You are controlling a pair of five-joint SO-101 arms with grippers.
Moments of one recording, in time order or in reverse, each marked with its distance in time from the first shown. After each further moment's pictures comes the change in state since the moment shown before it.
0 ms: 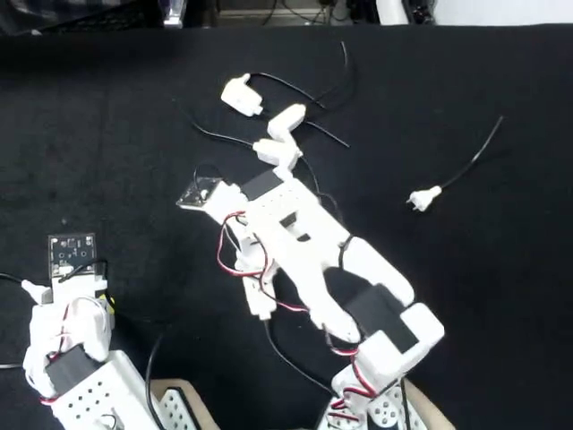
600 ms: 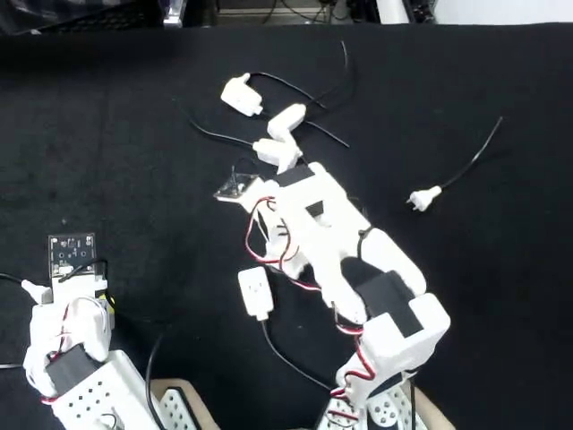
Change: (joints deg) left arm 0.0 0.0 0.0 0.0 0.0; right arm 9.2 1.8 3.8 -1.3 2.9
